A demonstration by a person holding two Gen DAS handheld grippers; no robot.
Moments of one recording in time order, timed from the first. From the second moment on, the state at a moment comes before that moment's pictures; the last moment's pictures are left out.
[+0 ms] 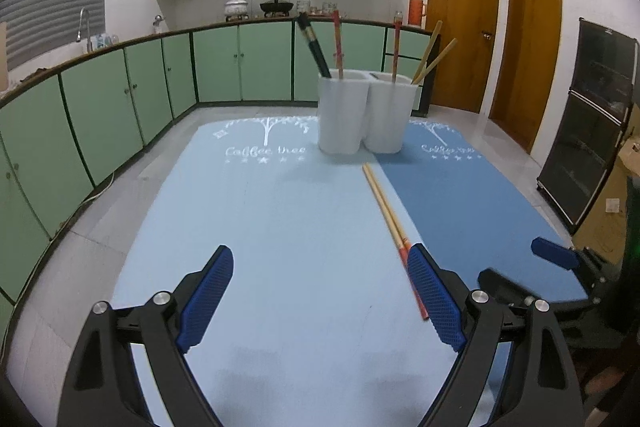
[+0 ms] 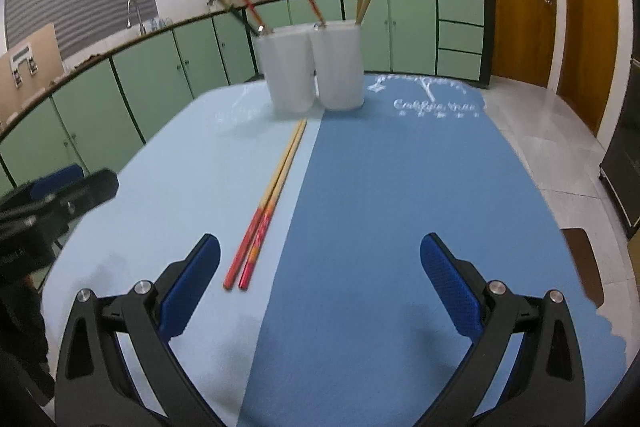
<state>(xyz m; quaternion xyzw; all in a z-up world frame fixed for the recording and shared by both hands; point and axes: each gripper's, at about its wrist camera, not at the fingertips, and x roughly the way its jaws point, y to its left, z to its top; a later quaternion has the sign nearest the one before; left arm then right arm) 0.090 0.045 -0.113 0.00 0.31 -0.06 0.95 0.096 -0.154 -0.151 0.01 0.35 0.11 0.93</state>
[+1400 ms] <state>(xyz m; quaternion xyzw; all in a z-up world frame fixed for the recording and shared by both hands) 0.090 0.033 -0.138 0.00 0.35 -0.07 0.94 0.105 -0.142 -0.178 0.01 0.39 0.12 0.91</state>
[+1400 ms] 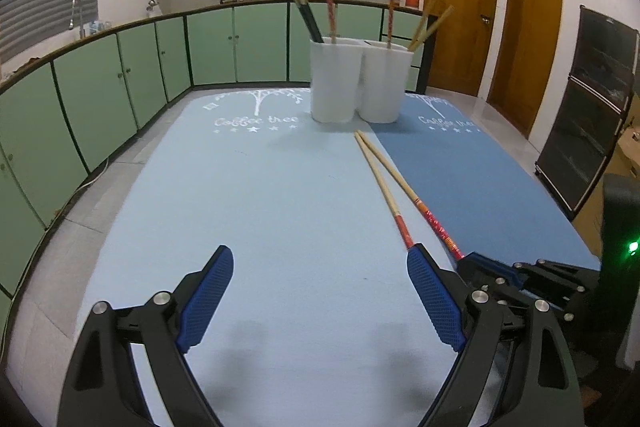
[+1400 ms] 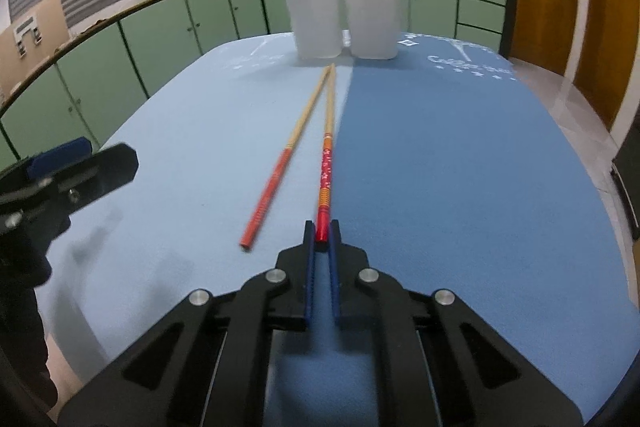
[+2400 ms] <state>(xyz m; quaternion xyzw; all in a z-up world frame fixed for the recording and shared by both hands) 0.101 -0.043 -0.183 0.01 0.39 -0.07 0.92 0.094 -0.209 -0.175 0.05 0.38 0.09 0.92</state>
